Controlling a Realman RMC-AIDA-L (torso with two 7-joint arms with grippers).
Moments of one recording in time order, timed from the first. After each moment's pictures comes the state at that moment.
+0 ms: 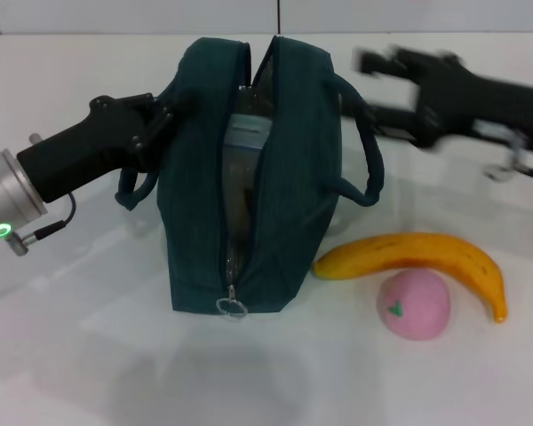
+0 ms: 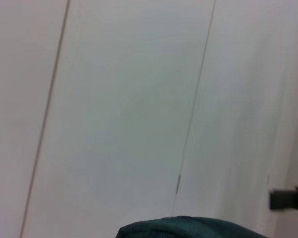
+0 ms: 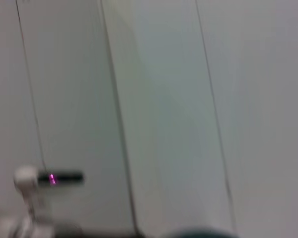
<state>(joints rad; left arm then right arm) -0.65 -2.08 2.84 -0.39 -0.68 1.69 -1.01 0.49 1.98 -1.39 -0.77 -1.16 -1.31 1.32</state>
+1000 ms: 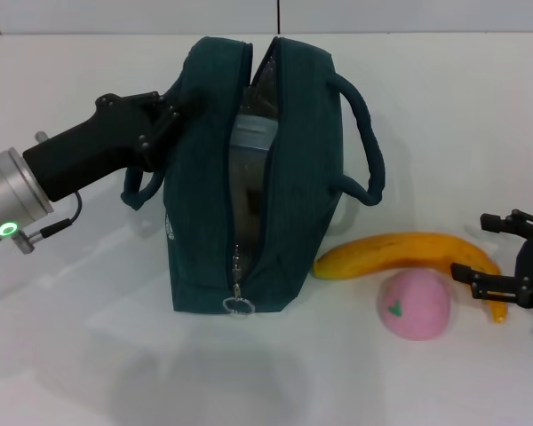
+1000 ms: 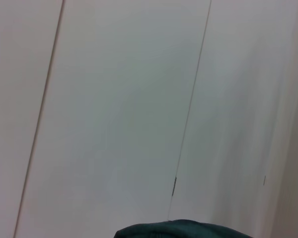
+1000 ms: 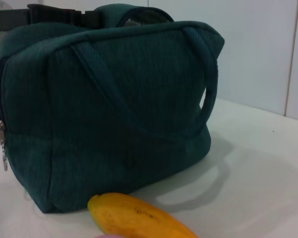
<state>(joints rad) -0.66 -2.08 2.84 -0.38 -0.68 1.69 -1.00 0.23 2.00 -1.16 -0.71 -1.55 -1.26 1.08</state>
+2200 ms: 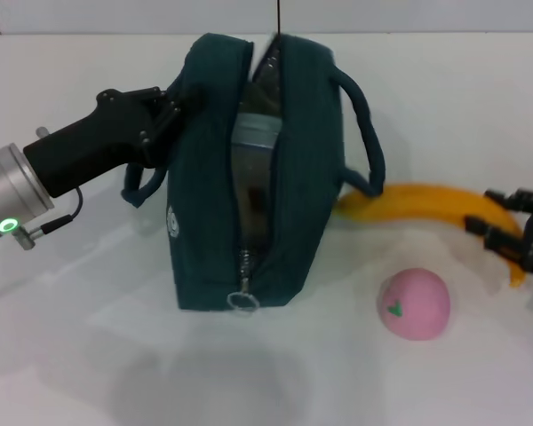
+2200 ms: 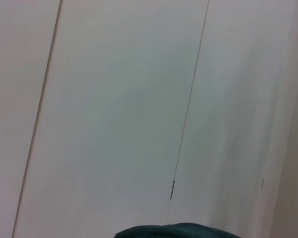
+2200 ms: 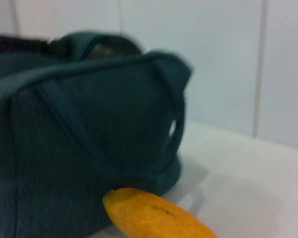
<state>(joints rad) -0.66 -2.08 2.84 -0.38 -0.68 1.70 -1.00 0.25 2.01 -1.12 -0.67 -1.47 -1.24 1.08</state>
